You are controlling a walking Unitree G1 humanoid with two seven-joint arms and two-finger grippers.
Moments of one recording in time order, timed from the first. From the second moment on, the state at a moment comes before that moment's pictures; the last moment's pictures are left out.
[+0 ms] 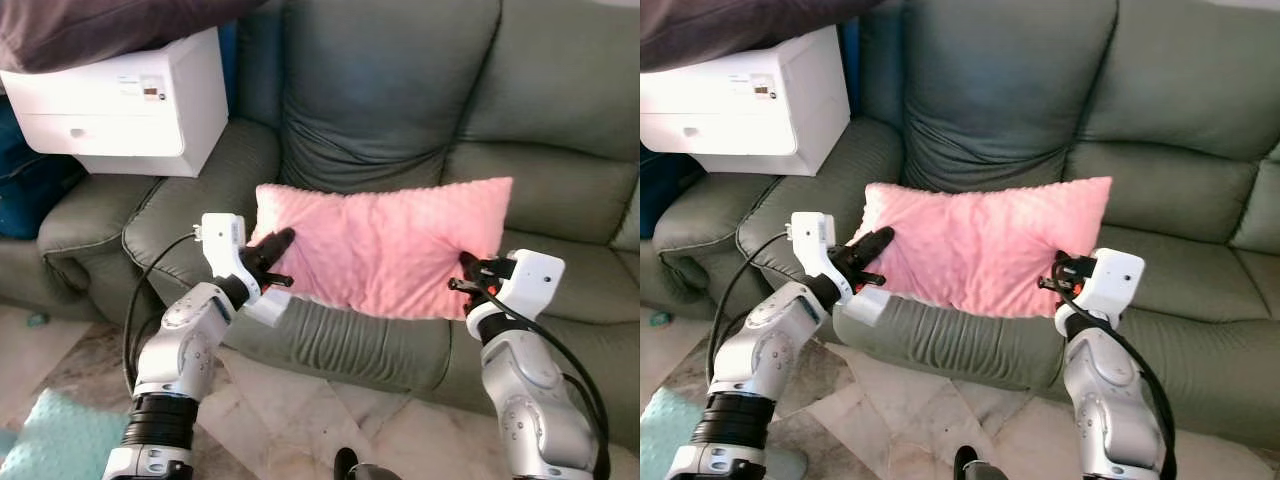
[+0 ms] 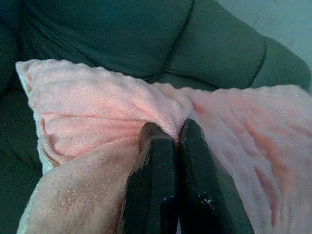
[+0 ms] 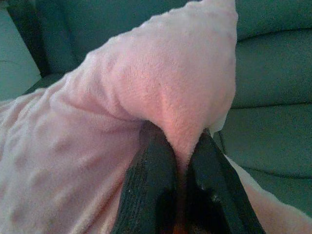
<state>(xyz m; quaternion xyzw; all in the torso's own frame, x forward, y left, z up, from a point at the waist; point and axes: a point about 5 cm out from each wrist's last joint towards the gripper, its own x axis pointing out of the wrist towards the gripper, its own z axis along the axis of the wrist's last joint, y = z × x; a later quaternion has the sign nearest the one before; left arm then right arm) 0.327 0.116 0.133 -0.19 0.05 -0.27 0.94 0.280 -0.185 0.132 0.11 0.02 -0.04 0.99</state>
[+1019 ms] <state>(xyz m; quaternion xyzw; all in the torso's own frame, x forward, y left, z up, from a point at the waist) 0.326 0.117 0.131 -0.19 0.05 -0.27 0.94 0.280 -0.183 0.133 0.11 0.01 -0.04 0.99</state>
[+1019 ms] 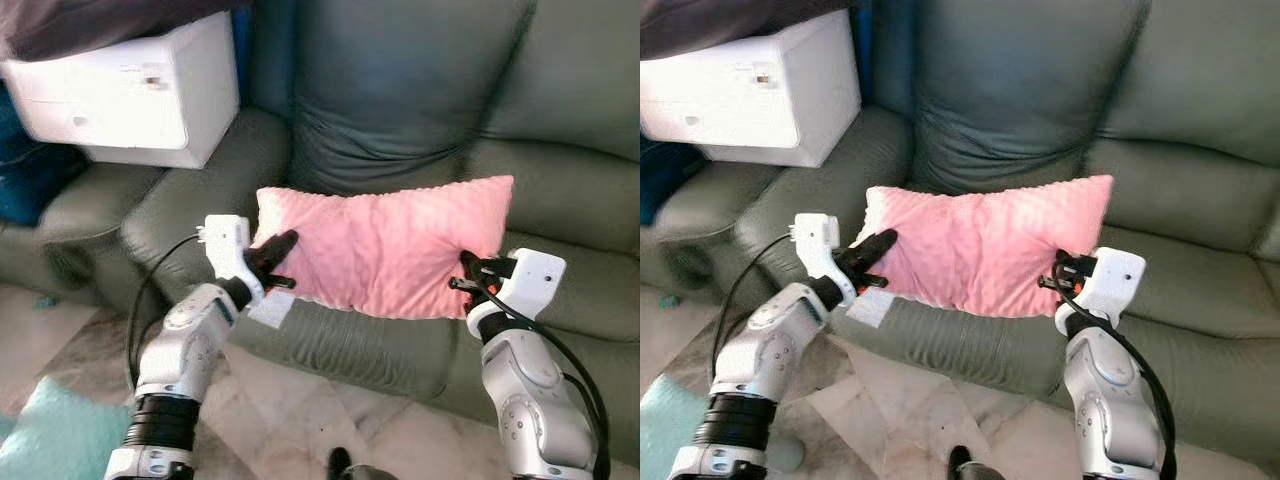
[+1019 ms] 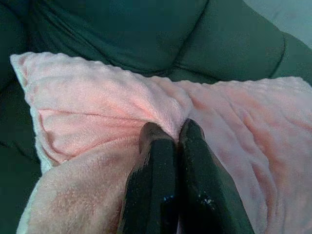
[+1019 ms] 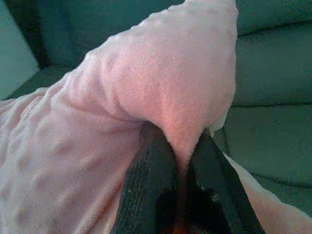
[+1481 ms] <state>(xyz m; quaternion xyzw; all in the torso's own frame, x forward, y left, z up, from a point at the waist) 0.325 0.111 0.133 -0.19 0.05 -0.28 0.94 0.279 -0.188 0.131 0.11 0.02 -0.05 0.99</state>
